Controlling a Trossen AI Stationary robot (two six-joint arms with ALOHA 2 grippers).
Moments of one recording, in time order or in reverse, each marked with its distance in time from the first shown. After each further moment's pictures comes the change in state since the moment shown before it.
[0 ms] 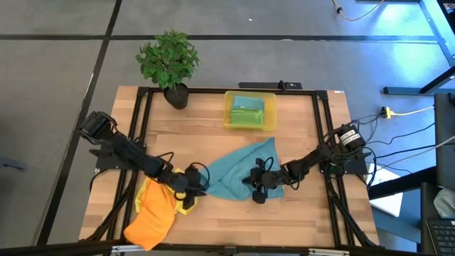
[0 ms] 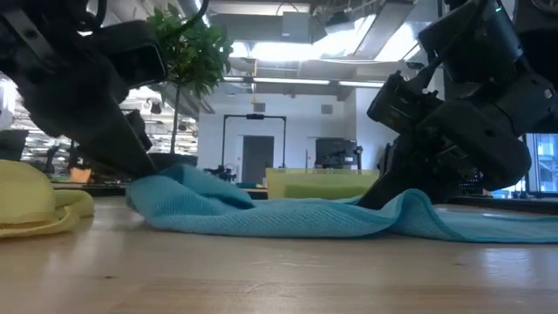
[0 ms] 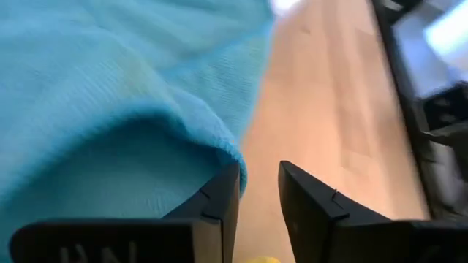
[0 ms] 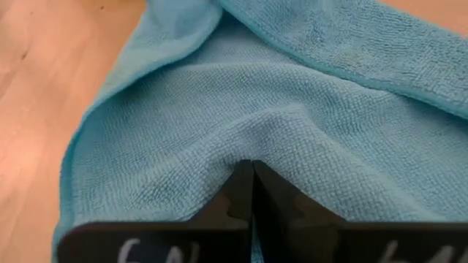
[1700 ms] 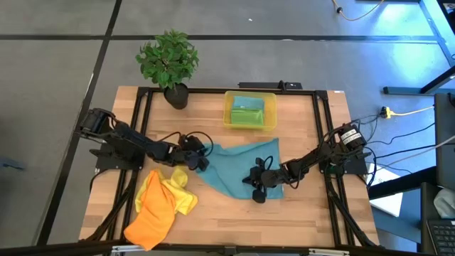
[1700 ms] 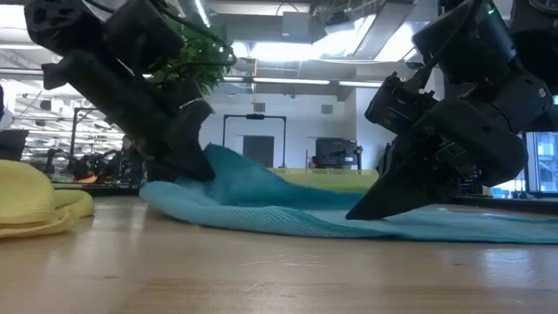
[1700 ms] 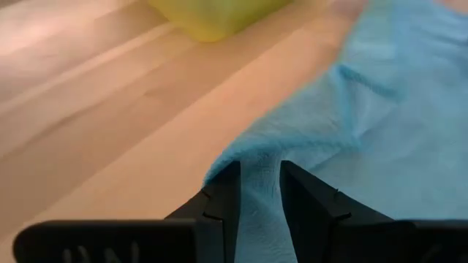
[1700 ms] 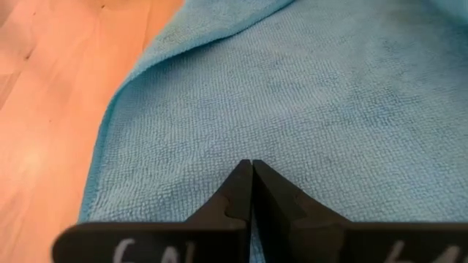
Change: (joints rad) left arm 0.314 -0.027 0.002 -0.199 -0.448 -0.054; right arm -0.006 -0.001 -0.001 -0.040 -0.042 0.021
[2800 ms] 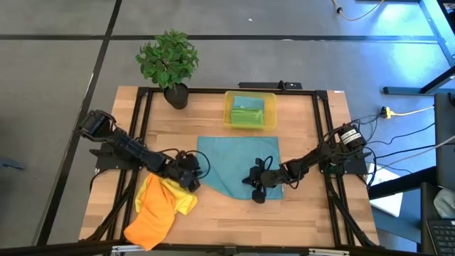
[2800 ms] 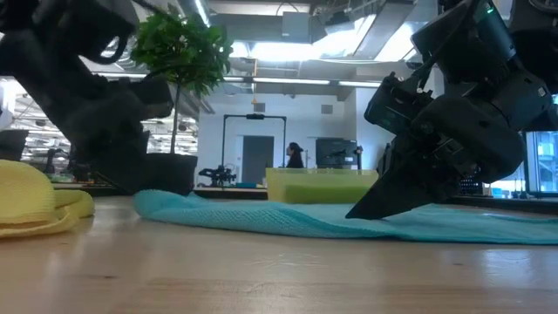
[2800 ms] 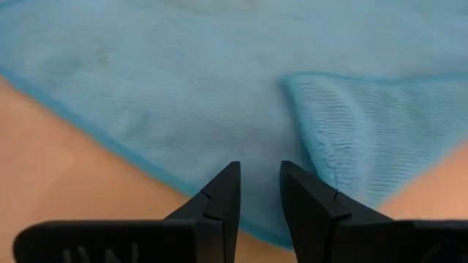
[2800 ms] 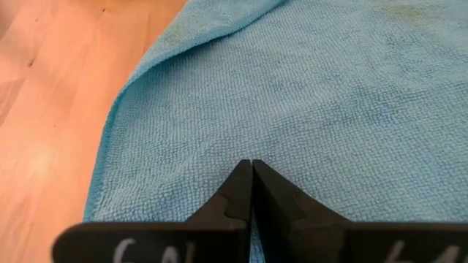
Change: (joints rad) left arm -0.220 0.007 -0.001 -0.137 0.180 -0.097; right arm 0.000 0.002 0.000 -0.010 -0.006 0.033
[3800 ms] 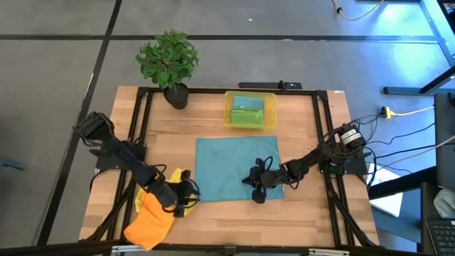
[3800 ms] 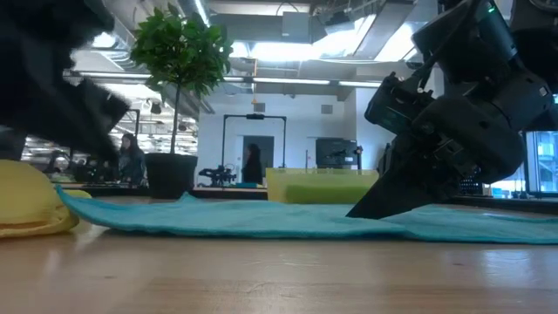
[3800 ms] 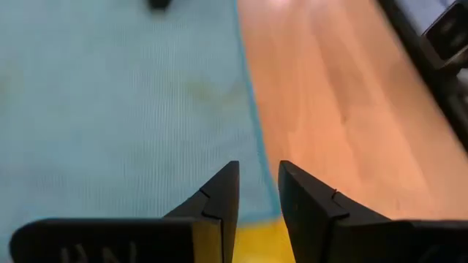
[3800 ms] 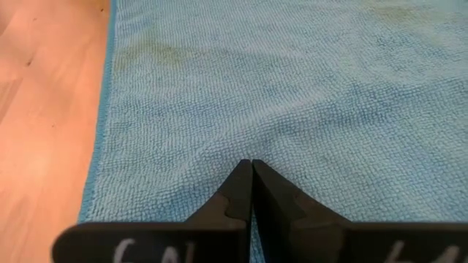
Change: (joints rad) left arm -0.288 0.000 0.002 0.280 0.012 0.357; right arm 0.001 0.000 0.000 -0.005 0.011 0.000
